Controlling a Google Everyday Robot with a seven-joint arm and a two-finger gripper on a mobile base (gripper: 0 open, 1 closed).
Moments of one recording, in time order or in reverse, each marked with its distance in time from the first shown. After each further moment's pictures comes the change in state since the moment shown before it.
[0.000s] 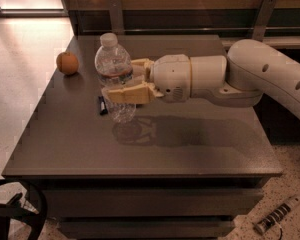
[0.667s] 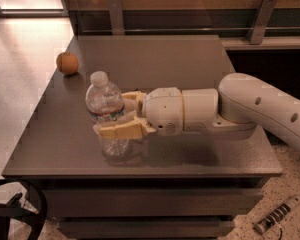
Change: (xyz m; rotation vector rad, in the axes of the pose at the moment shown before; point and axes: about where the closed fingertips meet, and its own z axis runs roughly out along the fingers) arm 0.036 0.058 0.018 -0.035 0.000 0.035
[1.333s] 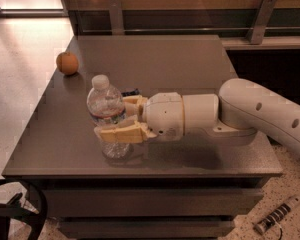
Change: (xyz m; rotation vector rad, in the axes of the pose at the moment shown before) arm 0.007 0.007 0.000 0.006 0.001 0.010
